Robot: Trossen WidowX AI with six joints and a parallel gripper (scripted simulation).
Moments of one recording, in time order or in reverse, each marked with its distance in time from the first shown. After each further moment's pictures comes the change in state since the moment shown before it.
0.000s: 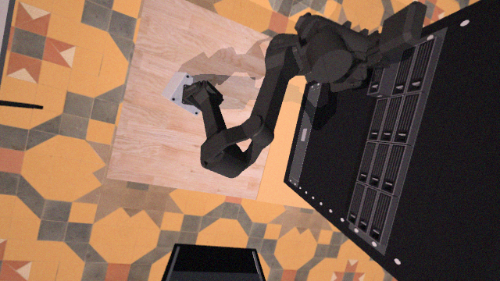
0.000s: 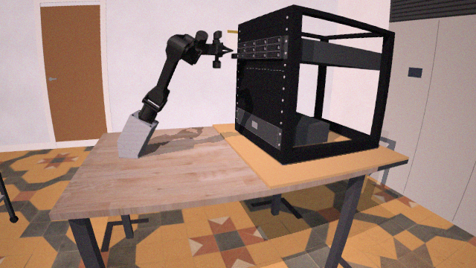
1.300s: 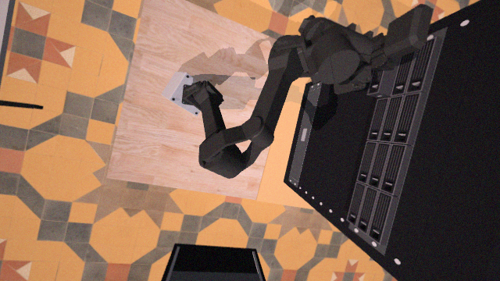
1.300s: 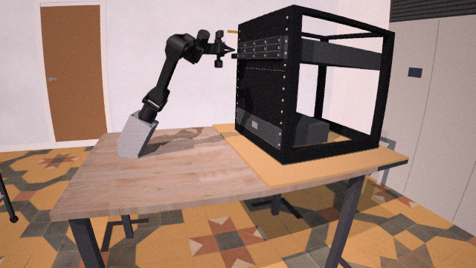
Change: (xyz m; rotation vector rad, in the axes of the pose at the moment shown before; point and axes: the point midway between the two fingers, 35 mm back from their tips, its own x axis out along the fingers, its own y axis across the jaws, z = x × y) arm 0.008 0.003 0.004 0.003 -0.003 0.001
